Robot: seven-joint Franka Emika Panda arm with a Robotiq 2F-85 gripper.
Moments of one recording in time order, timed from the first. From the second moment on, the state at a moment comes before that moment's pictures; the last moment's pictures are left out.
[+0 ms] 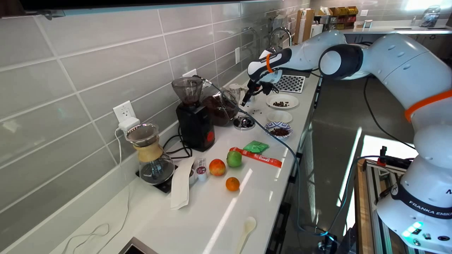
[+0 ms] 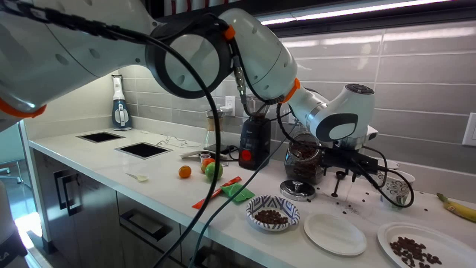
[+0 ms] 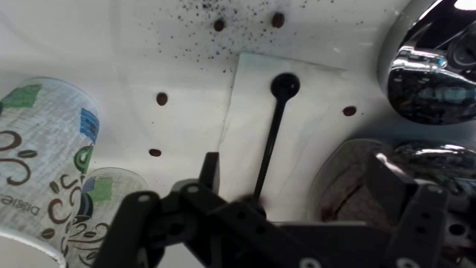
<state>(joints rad) -0.71 1.05 0.19 -1.06 0.21 2.42 -0.90</state>
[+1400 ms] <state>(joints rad) -0.72 1.18 0.27 -0.99 0.23 2.59 -0.91</state>
